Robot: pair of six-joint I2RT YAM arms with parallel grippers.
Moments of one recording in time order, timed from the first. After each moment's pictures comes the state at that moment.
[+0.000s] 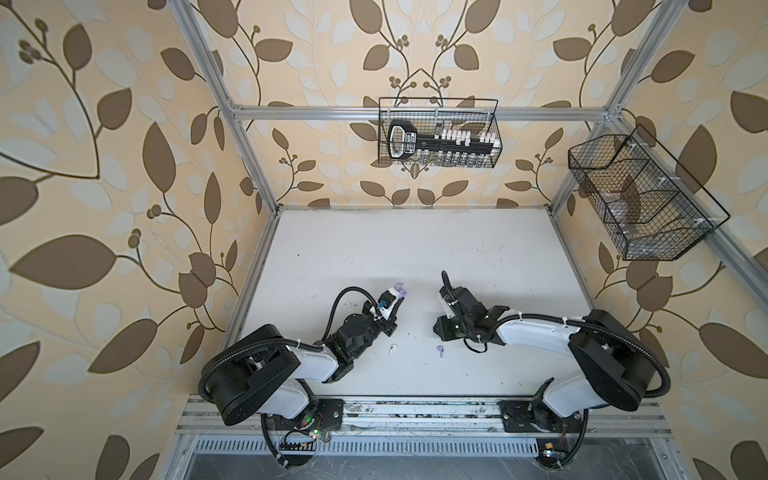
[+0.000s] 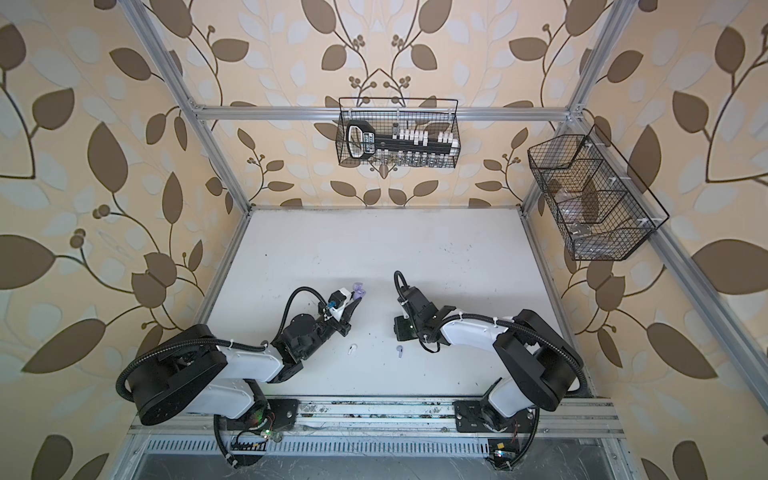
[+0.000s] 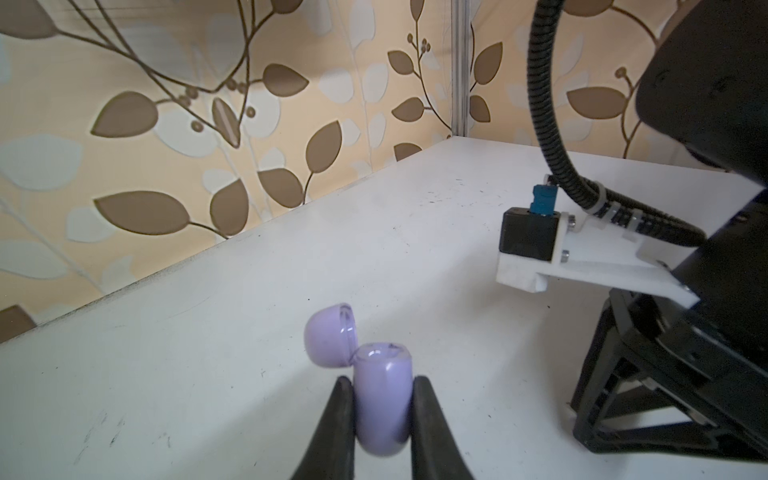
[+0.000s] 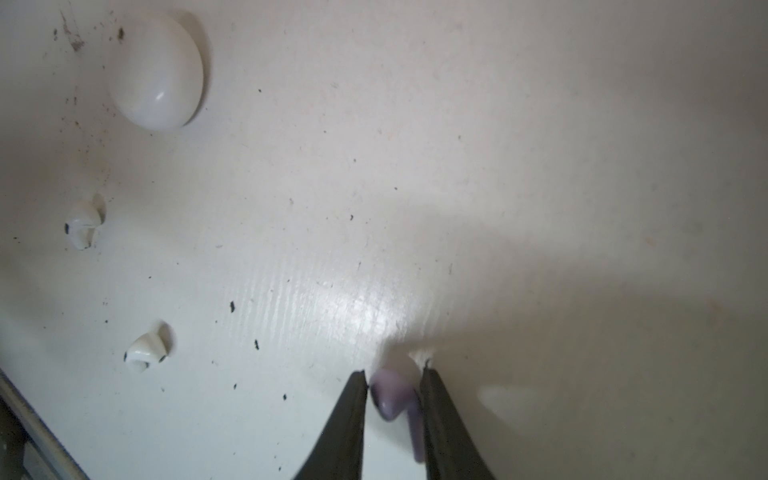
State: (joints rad) left arm -0.79 1.39 0.19 1.11 -0.15 0.13; right arm 0.72 1.53 0.66 -0.16 -0.07 0.52
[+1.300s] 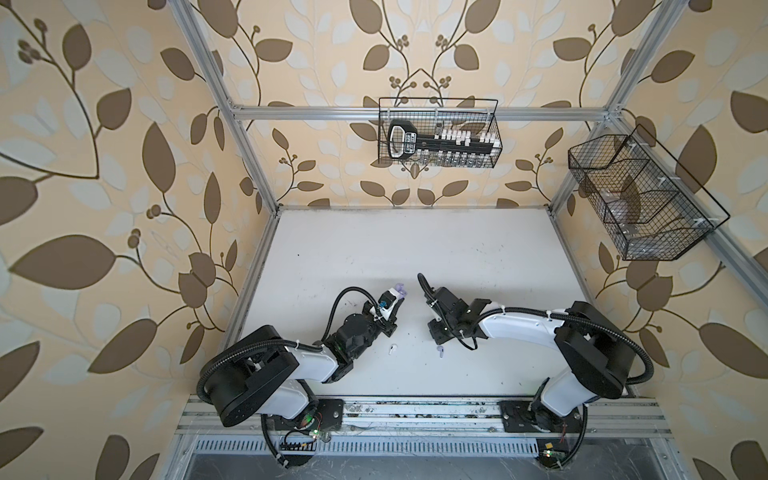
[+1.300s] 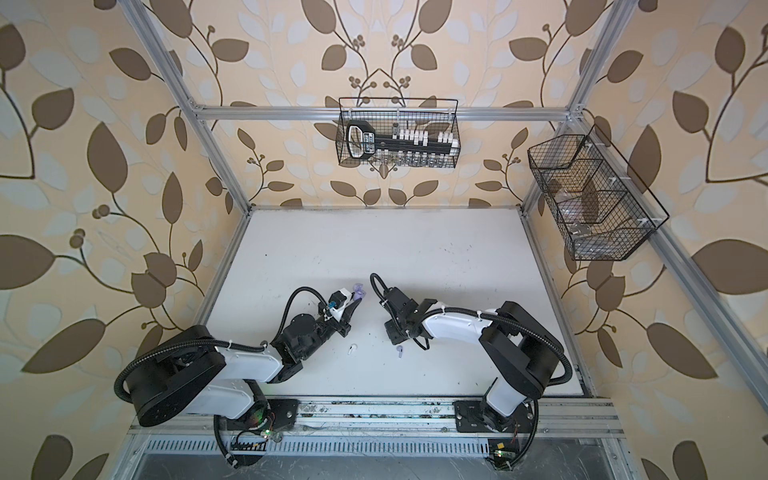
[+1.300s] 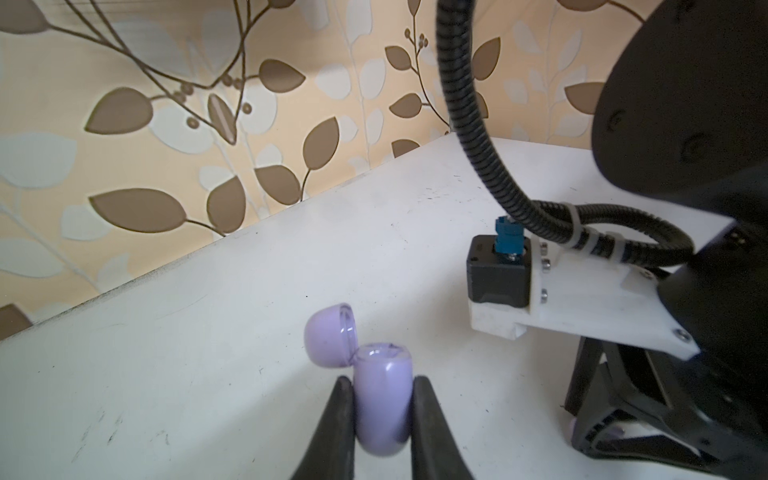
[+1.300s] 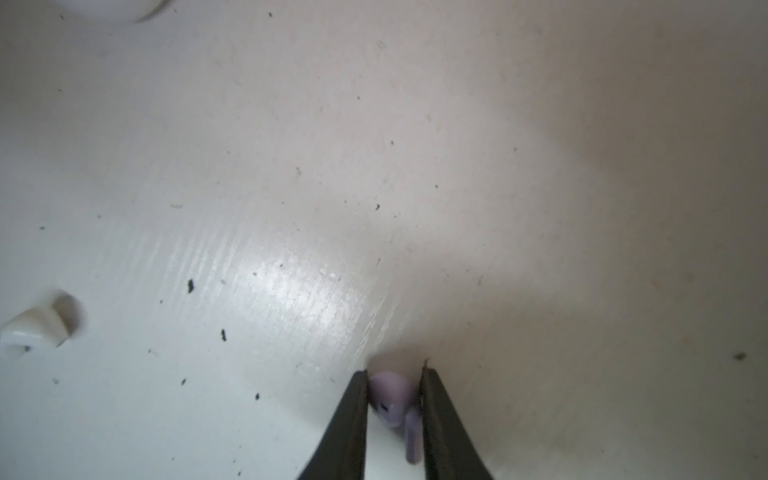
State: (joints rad) left arm -0.79 1.38 0.19 1.09 -0.15 0.13; right arm 0.82 1.62 0.83 -0.39 0.09 0.36
